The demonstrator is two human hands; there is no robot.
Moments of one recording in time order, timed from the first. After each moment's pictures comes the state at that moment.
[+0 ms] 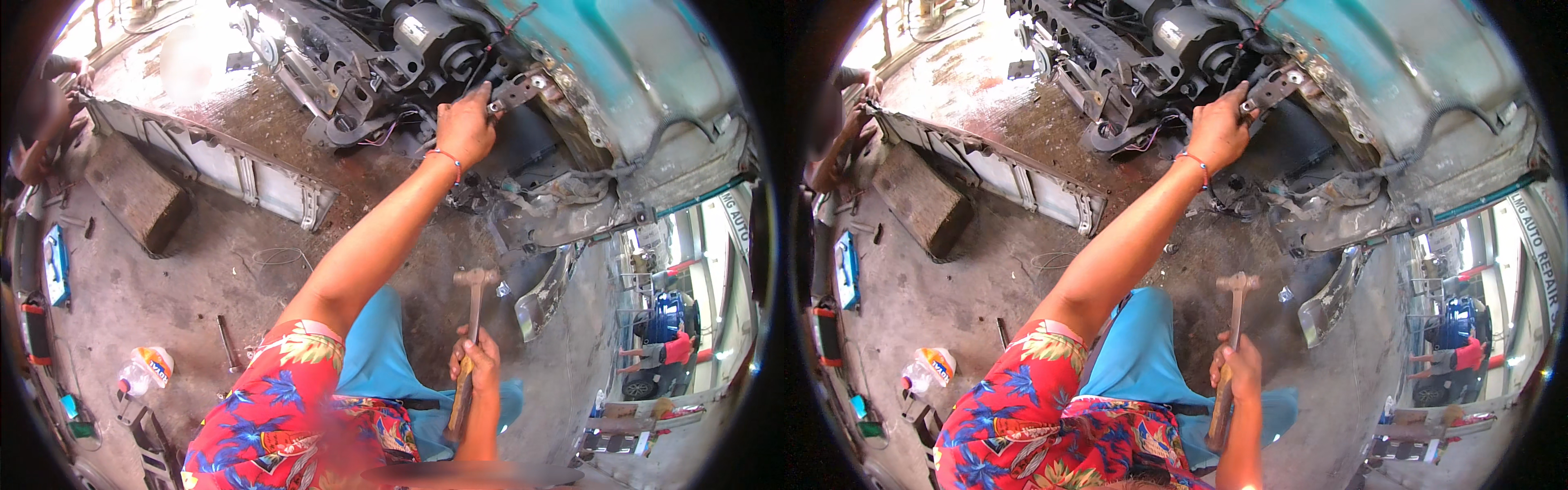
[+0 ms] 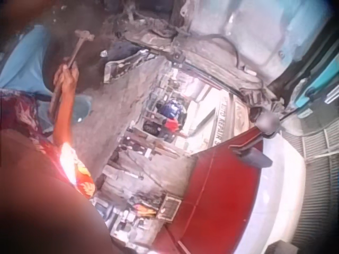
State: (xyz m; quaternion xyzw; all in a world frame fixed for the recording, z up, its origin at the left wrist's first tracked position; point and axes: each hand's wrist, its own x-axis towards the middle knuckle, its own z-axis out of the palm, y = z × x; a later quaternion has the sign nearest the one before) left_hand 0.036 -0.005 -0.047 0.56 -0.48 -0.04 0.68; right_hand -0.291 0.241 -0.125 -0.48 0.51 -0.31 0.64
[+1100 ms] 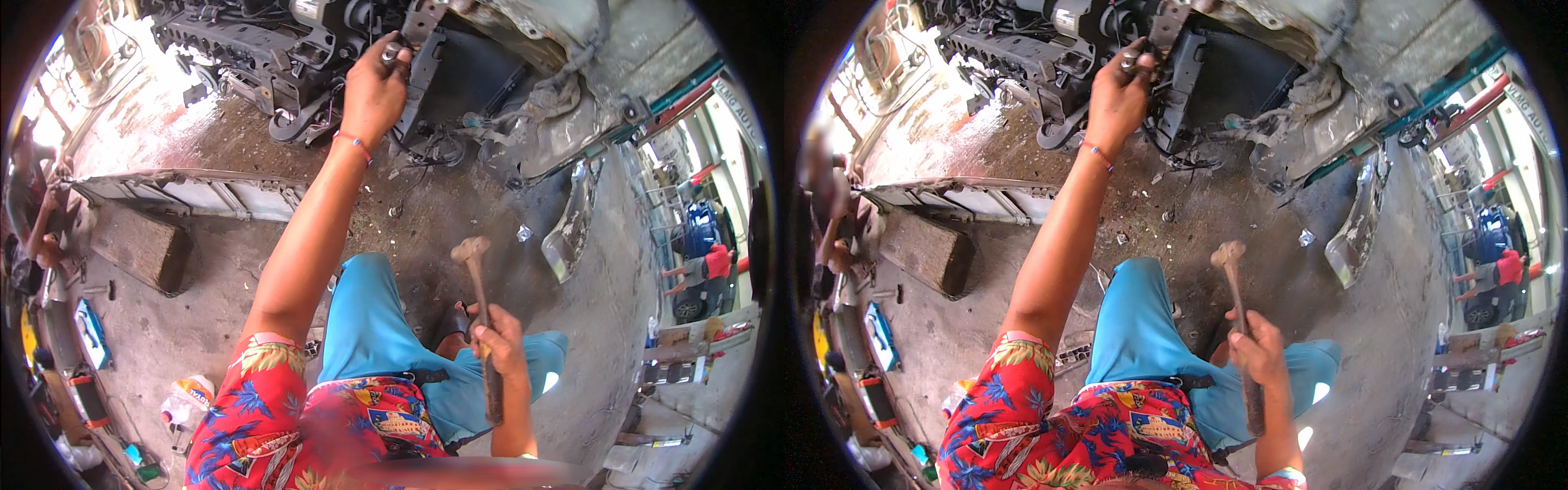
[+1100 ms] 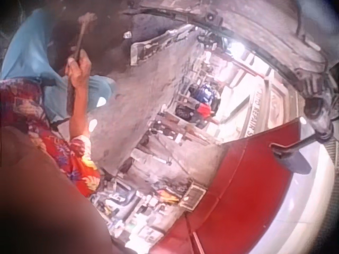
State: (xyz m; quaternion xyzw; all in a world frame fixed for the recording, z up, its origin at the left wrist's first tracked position) left_hand 0.032 0.020 -0.049 0.47 -0.46 -0.13 0.74; right_hand -0.334 0.254 -0.104 -0.57 0.53 -0.27 0.57
